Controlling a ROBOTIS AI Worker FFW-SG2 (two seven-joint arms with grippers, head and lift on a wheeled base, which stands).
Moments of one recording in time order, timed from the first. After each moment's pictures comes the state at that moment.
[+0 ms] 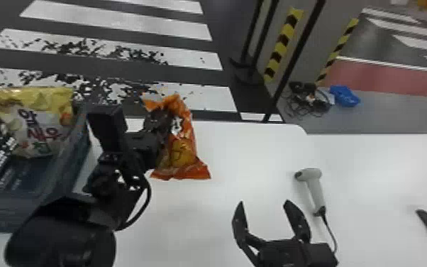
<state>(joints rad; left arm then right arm) -0.11 0.00 -0.44 -1.56 0.38 0.12 0.08 0.69 -0.03 0.00 -1.98 0.04 -0.19 -0.09</state>
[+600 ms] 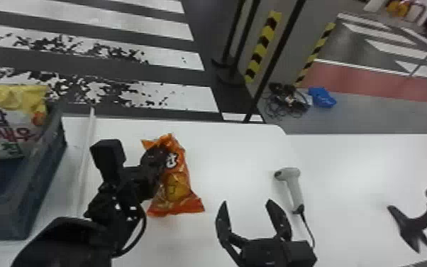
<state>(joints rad) -0.17 0.00 -0.57 -1.30 0.57 0.04 0.09 0.68 -0.03 -0.01 -1.98 0.03 -0.19 -0.10</state>
